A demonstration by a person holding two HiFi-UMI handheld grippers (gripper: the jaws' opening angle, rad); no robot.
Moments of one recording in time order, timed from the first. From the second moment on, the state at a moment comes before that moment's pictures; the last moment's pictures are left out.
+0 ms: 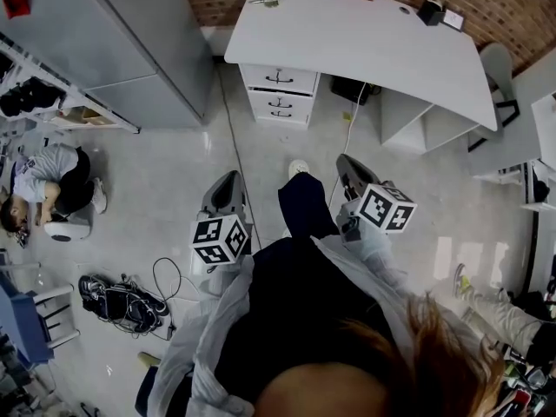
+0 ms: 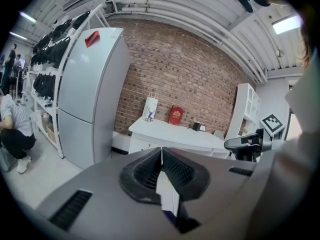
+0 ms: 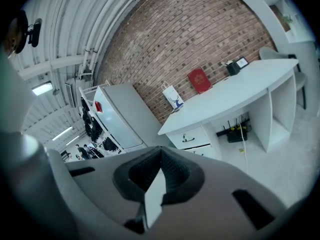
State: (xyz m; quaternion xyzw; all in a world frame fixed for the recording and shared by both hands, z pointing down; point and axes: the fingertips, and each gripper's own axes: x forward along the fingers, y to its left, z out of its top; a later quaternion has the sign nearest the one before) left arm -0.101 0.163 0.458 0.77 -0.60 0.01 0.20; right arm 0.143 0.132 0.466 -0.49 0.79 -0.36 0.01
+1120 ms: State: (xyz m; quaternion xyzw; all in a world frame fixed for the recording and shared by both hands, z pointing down) left arm -0.138 -0.073 0.454 0.74 -0.63 0.00 0.22; right arm 0.100 -0.126 0.469 -0.44 0.80 -0.40 0.00
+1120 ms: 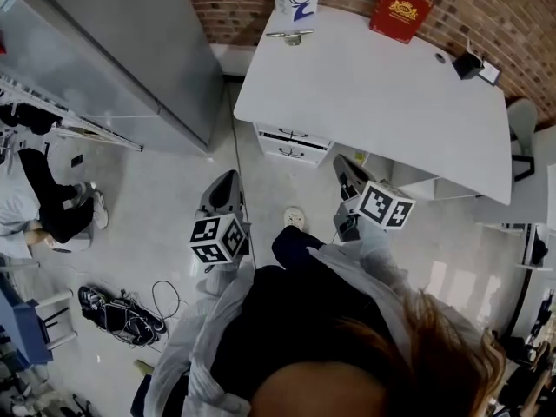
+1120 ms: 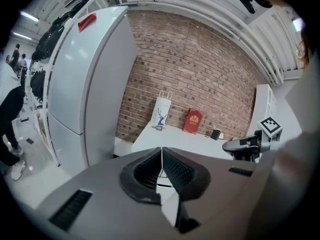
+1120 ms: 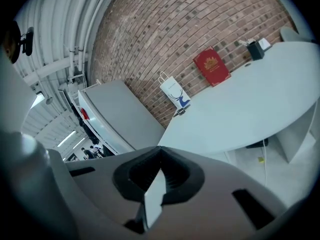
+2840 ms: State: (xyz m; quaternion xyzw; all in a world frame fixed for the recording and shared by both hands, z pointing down) left arm -0.184 -0.330 0.464 0.76 -0.61 0.04 0.21; right arm 0.058 -0.389 0.488 -0.34 0.58 -0.67 0.32
